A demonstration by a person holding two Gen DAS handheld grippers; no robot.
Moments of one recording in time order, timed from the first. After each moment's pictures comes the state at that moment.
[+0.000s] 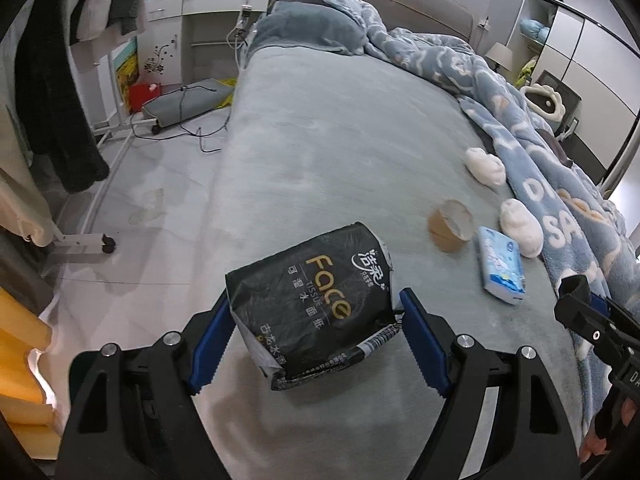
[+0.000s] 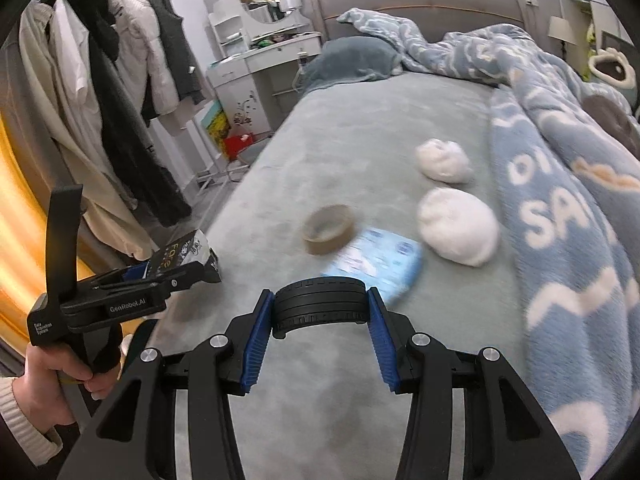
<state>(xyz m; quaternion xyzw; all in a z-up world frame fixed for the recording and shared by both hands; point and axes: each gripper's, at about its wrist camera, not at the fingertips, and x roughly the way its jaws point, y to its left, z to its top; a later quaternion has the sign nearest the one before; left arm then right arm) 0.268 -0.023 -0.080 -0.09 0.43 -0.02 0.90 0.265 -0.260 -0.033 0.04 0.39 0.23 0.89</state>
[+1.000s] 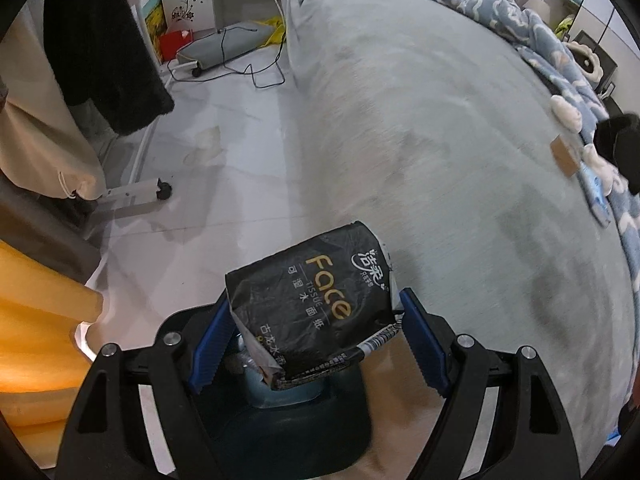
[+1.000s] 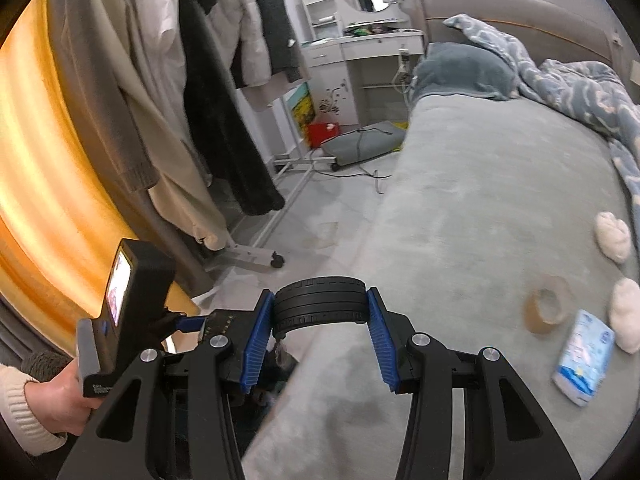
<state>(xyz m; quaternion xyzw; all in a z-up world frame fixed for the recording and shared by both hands) 0.239 0.106 -0.127 -0.06 0.54 0.01 0.84 0.271 -0.078 -0.016 -0.01 0.38 0.35 0.86</state>
